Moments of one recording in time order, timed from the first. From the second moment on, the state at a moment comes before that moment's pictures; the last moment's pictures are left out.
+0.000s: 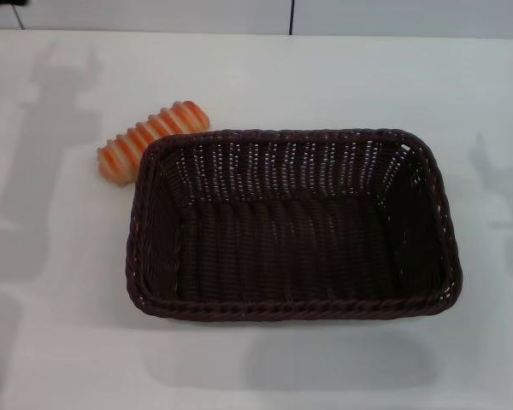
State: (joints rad) left arm -0.35 -2.02 -1.64 -1.05 2.88 0.10 0.30; right arm -0.15 2.07 -2.04 -1.25 -2.39 0.59 2.74
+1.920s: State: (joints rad) left arm -0.76 -2.07 -1.84 -1.00 2.75 -1.10 0.83; right arm -0.16 2.05 -2.04 -1.22 -2.40 0.59 2.82
